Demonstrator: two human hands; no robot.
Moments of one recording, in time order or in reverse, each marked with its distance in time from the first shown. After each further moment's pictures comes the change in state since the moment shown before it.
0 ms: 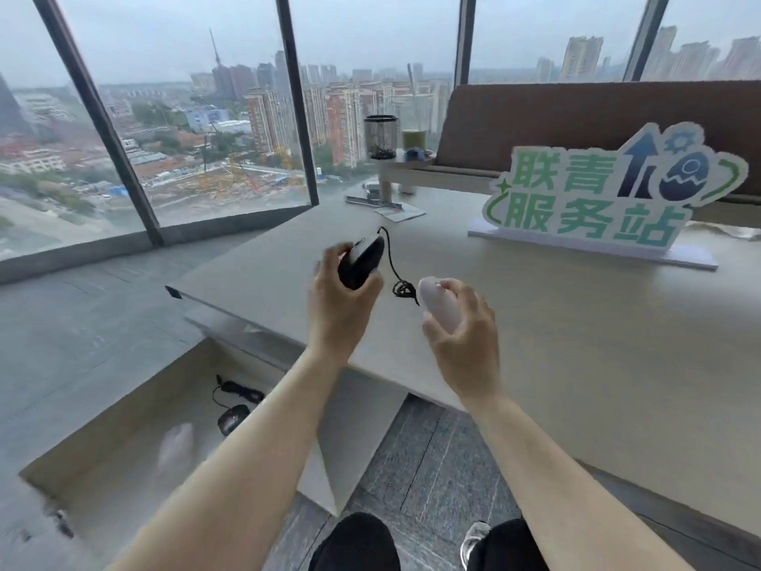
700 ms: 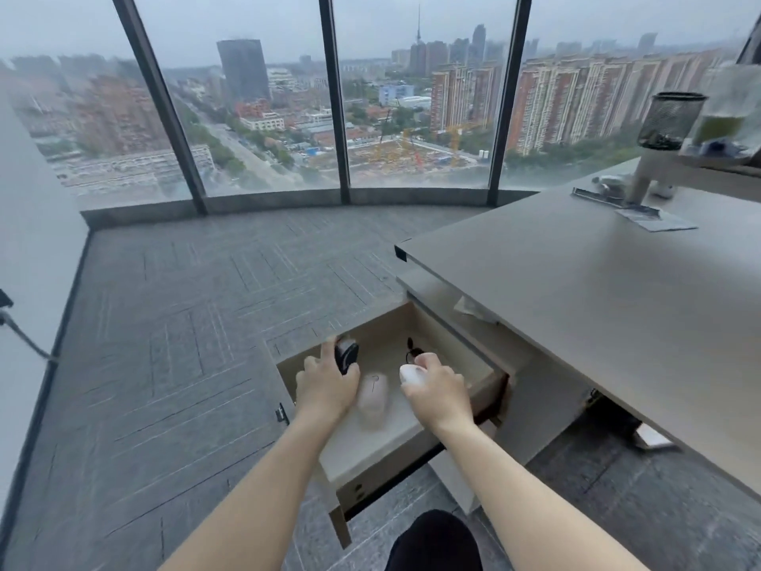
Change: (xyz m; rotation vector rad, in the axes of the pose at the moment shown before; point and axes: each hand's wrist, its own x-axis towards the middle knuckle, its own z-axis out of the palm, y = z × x) left_hand -0.058 -0.212 -0.269 0.645 0.058 -0.675; right_hand -0.118 -0.084 0.281 -0.153 -0.863 0.099
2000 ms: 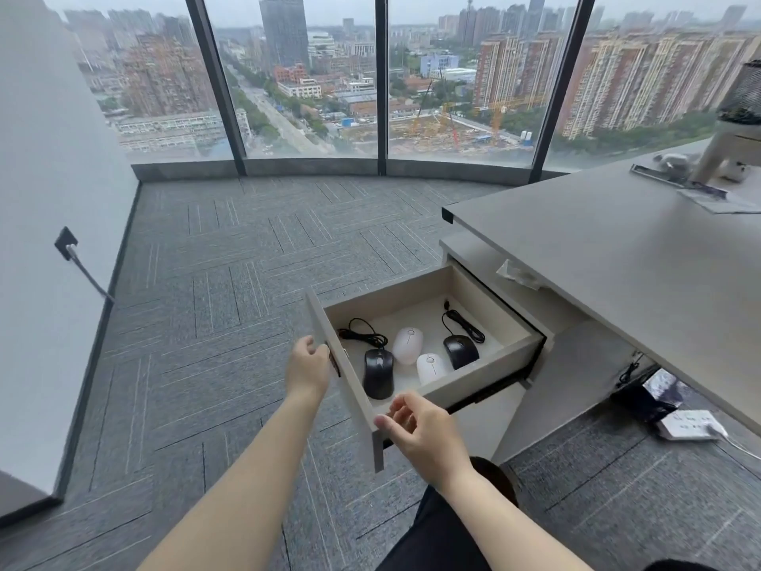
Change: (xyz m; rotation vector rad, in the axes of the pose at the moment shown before) left_hand -0.038 -0.097 -0.025 -0.619 0.097 -0.324; right_hand -0.103 0.027 0.082 0.093 -0.198 -0.323
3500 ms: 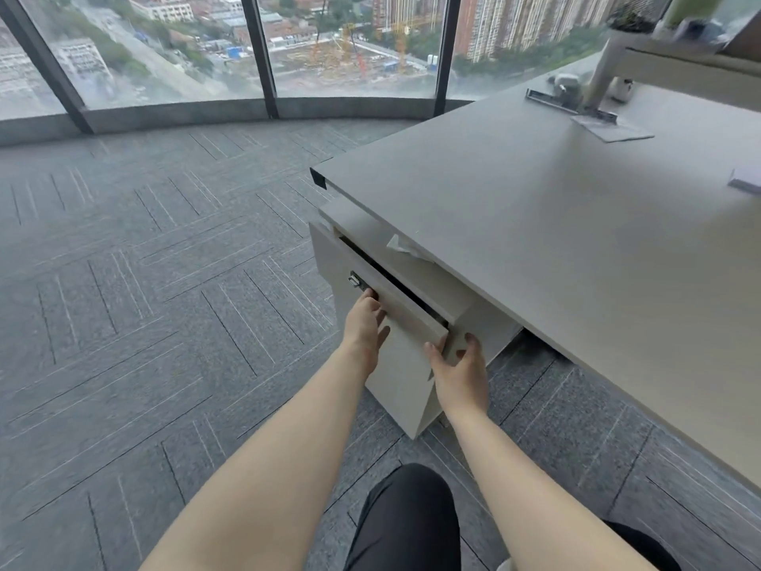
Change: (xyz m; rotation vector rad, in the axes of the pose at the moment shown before) left_hand 0.009 0.063 0.271 -0.423 -0.552 -0.279; right_hand 0.069 0.142 -0.128 0.149 0.594 0.630
